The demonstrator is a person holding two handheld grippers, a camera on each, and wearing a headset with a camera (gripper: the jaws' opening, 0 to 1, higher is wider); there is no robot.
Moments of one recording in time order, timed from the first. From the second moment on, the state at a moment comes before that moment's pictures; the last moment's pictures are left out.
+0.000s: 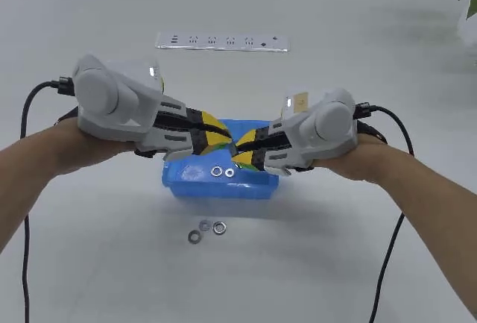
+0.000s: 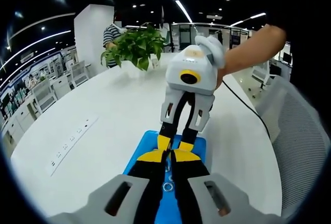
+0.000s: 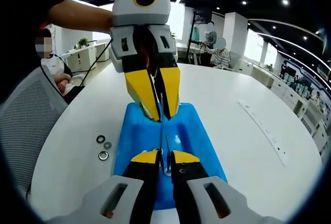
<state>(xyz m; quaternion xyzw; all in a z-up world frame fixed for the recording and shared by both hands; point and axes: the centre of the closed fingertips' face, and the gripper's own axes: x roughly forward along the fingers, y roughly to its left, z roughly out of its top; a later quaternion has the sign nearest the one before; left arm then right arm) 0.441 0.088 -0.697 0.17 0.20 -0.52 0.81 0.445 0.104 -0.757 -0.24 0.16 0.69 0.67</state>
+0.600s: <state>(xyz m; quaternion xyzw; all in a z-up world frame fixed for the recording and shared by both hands) 0.441 0.084 -0.697 0.18 0.20 -0.53 0.81 0.444 0.099 -0.757 -0.26 0.16 0.68 0.66</state>
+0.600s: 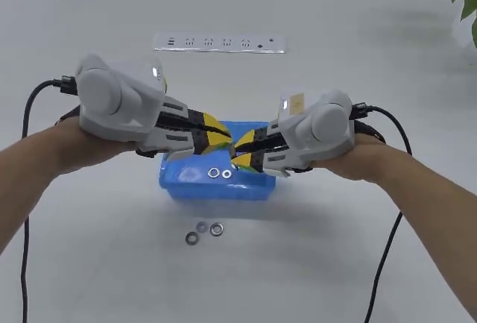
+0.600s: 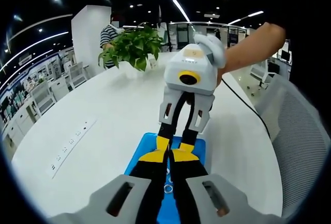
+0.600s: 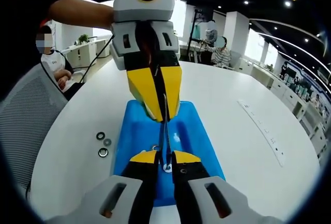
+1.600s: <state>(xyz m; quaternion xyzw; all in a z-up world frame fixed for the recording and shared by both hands) 0.439 0.093 -0.682 0.17 0.22 -0.51 0.81 0.432 0.094 -0.731 -0.25 0.18 0.67 0.68</state>
